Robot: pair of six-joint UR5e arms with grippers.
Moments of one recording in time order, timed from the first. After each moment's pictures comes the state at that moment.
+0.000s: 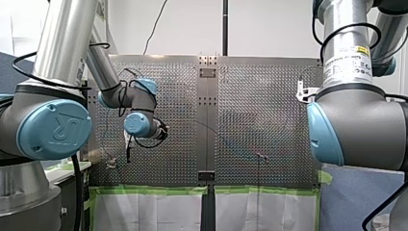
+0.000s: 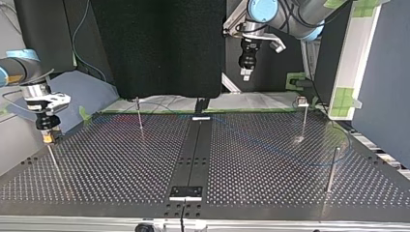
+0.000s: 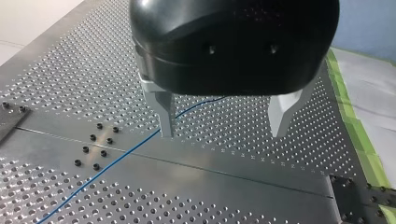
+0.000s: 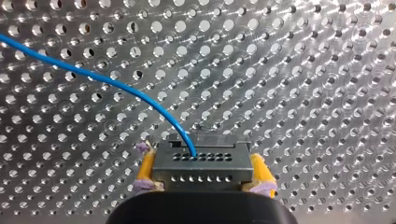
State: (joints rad) left arm -0.41 -1.79 -2.32 -2.34 -1.84 -1.75; right arm 1.48 -1.05 1.44 -0.40 1.02 1.62
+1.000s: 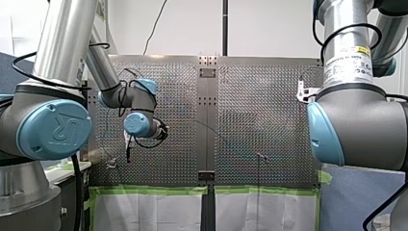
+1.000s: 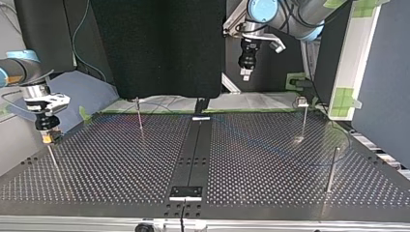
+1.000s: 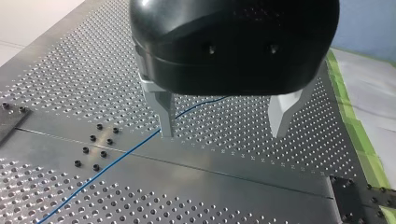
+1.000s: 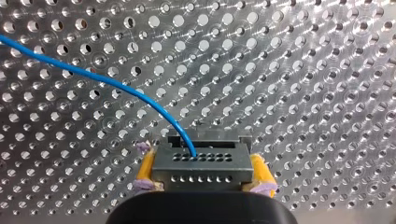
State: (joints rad) left arm -0.41 -1.79 -2.32 -2.34 -1.84 -1.75; right arm 1.48 -1.04 1.43 -0.40 1.02 1.63
